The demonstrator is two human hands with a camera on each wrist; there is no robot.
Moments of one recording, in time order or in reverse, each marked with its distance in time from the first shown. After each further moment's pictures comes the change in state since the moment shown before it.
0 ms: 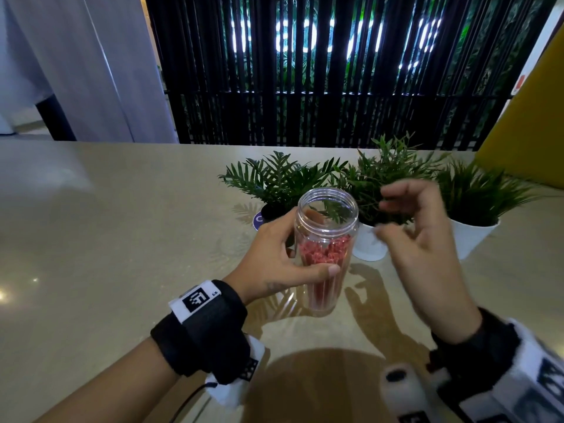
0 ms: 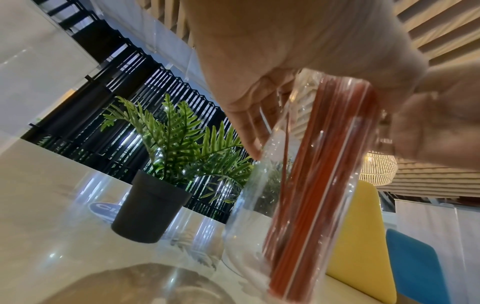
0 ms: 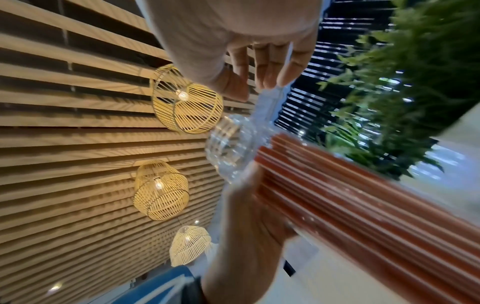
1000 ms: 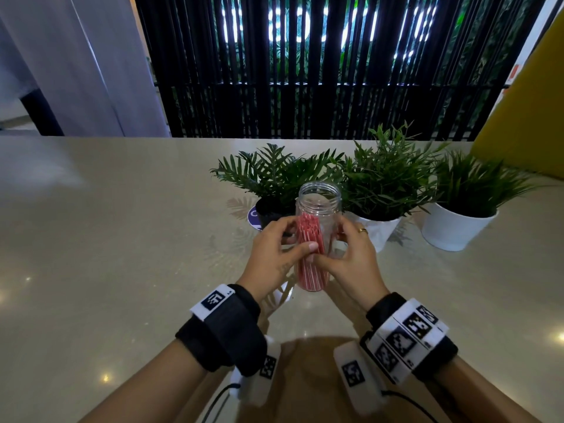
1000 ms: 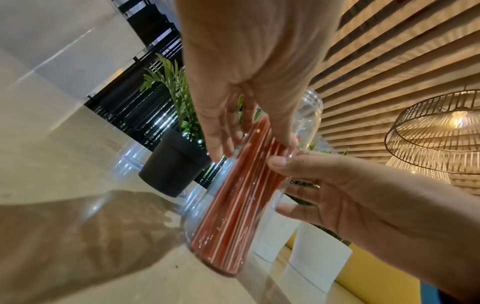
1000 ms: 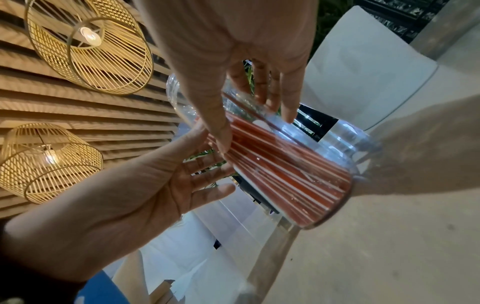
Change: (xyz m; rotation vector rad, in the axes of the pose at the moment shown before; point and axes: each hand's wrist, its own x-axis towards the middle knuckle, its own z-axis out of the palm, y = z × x) left_hand 0.011 -0.059 0.026 -0.027 0.164 -0.280; right_hand 0.004 0.097 0.049 -0.150 -0.133 0.237
